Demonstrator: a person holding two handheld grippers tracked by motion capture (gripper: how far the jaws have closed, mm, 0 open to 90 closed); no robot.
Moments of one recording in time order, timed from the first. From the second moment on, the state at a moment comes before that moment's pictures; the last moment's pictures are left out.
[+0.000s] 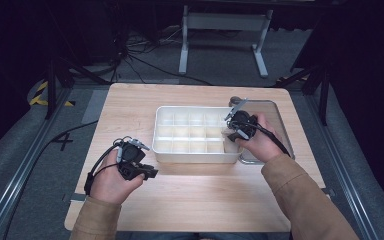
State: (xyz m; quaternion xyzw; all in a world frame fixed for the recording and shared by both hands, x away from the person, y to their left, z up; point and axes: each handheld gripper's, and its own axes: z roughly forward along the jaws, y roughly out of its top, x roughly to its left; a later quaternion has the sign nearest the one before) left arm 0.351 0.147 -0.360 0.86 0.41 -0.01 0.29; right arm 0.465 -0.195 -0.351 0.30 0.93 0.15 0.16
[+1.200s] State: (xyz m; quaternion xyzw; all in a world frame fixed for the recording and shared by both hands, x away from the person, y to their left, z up) left arm 0.352 0.146 -0.363 0.87 0.40 -0.01 0.29; right arm 0.477 -0.184 -0.401 0.33 0.94 0.07 0.07
